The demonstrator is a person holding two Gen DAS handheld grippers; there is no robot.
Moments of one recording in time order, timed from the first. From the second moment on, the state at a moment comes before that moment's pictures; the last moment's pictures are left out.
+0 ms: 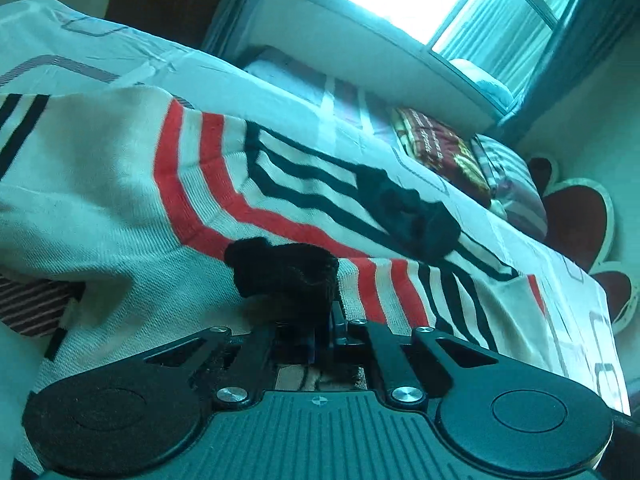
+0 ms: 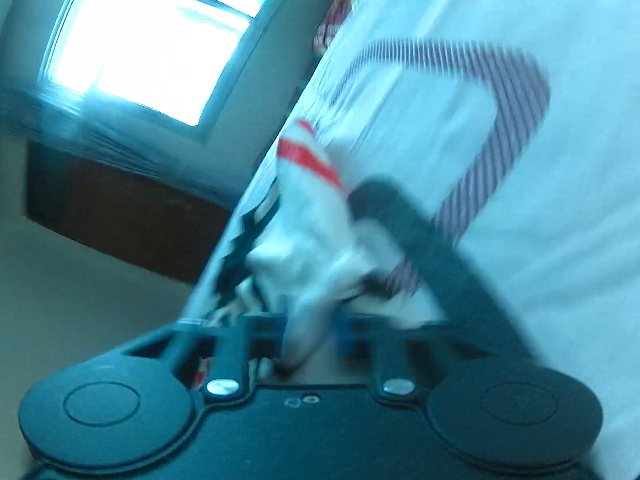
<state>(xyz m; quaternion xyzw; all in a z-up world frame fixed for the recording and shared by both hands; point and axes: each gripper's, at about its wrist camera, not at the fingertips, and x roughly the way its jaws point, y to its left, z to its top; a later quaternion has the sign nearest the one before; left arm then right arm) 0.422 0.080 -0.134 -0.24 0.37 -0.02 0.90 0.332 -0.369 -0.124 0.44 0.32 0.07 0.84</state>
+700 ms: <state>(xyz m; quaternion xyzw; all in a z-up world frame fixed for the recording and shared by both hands) 0.404 0.065 -0.094 -0.13 0.32 -0.02 0.94 0.371 -0.353 -0.055 0.16 0.30 0.11 0.94</state>
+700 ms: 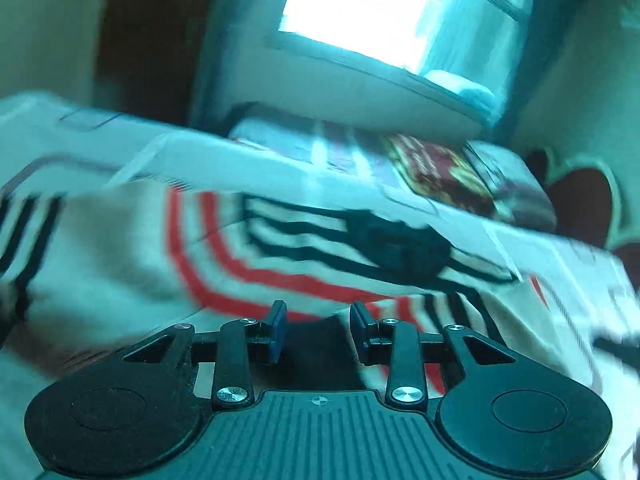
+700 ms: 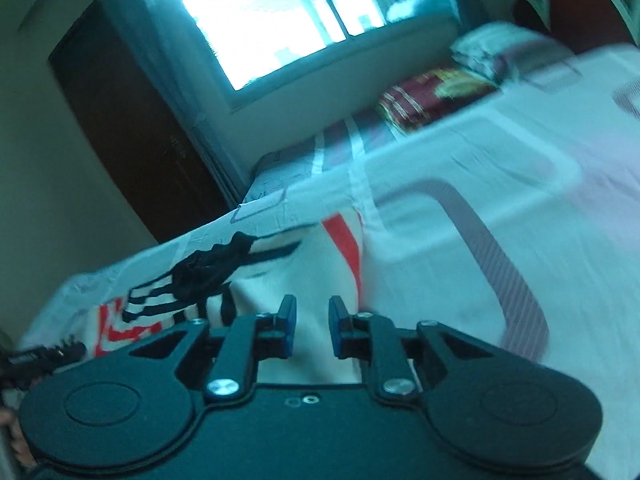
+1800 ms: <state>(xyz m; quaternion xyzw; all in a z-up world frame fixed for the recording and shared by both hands) 0.419 0.060 -0.135 -0.06 0.35 0.03 0.93 0.488 -0.359 -0.100 0.08 0.33 0.05 0.94</state>
